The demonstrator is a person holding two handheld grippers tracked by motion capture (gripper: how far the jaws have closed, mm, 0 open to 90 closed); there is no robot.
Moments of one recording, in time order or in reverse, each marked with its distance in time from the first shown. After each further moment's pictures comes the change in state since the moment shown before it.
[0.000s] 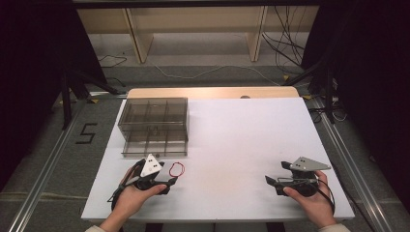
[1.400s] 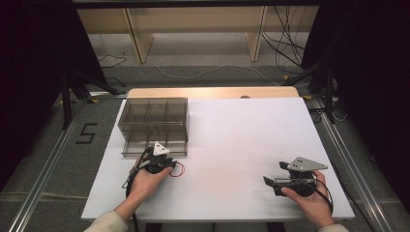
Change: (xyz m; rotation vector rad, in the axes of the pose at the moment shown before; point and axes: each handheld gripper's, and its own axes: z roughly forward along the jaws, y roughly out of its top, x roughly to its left) left arm 0.023 0.017 0.048 0.143 0.066 -0.152; right arm 0.004 0.001 0.004 0.011 0.009 -0.008
